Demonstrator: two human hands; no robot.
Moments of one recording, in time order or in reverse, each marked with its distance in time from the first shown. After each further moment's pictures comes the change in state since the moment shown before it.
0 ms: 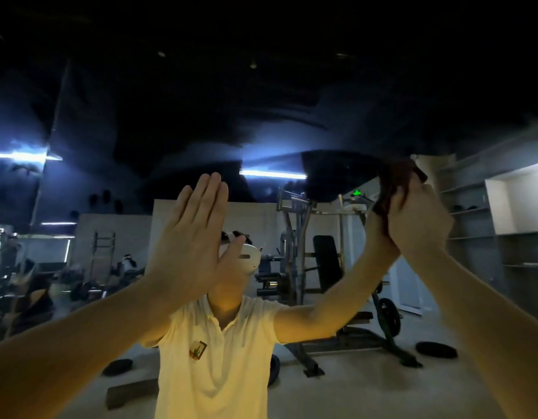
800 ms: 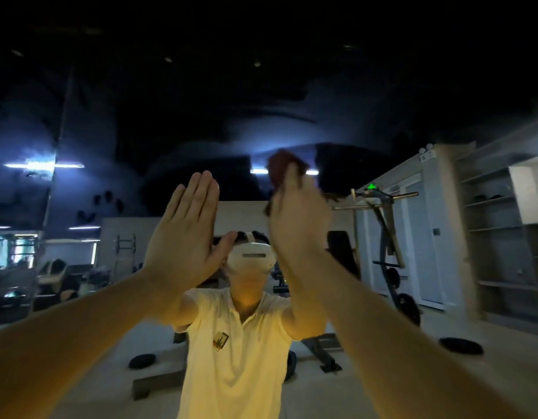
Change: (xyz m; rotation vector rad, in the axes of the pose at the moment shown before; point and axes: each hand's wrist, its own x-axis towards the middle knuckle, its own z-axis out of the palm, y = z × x) left_hand -0.003 0.002 -0.005 -0.057 -0.042 -0.001; right_hand -0.079 -0.137 0.019 0.193 -0.020 -0.229
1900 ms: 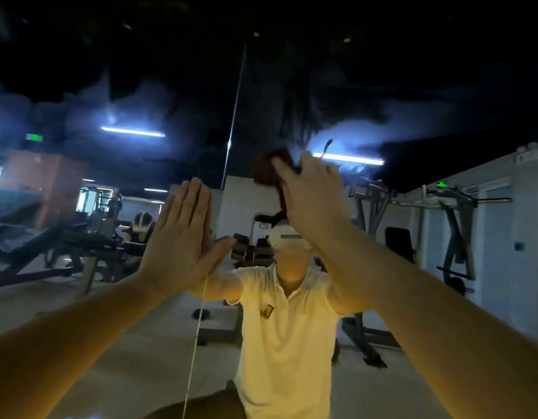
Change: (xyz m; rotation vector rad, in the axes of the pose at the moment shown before) left_hand -0.162 -0.193 -0.033 0.039 -0.148 -0.244; right_hand -0.038 -0.194 0.040 -0.110 -0.175 -0.563
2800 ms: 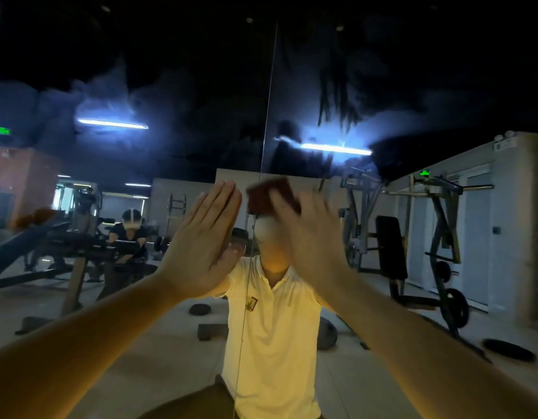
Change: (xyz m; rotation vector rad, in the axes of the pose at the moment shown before) left_hand -0.006 -0.042 0.005 -0.279 0.051 0.263; right_hand -0.043 -0.085 0.032 0.119 0.081 0.025
